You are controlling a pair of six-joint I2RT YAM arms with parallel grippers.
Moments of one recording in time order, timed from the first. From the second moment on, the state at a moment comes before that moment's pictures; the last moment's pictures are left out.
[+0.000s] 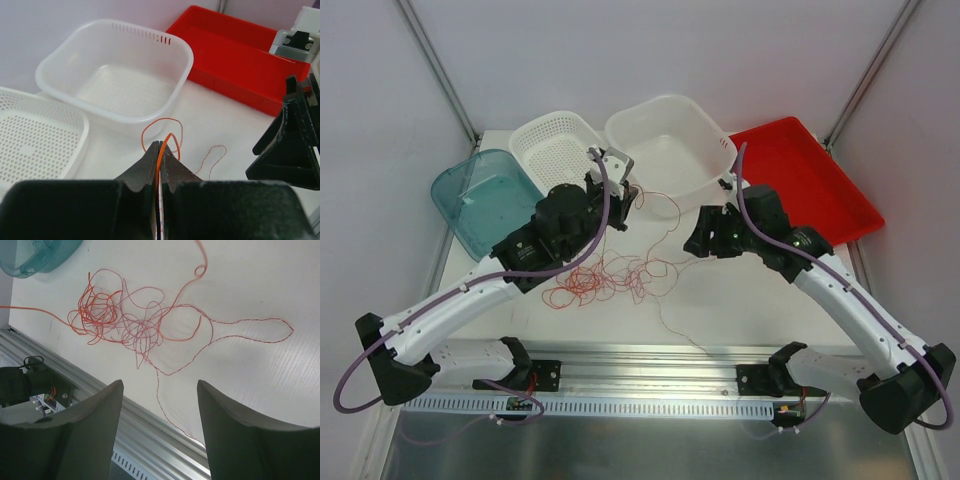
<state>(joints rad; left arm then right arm) -0.91 1.11 1.17 -0.15 -0.30 -0.02 0.58 1.10 1.09 -0.68 -0.16 0.47</state>
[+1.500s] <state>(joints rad) -0.74 1.17 1.68 -0.47 -0.59 0.24 0.58 1.41 0.69 -0.31 -0.12 0.61</state>
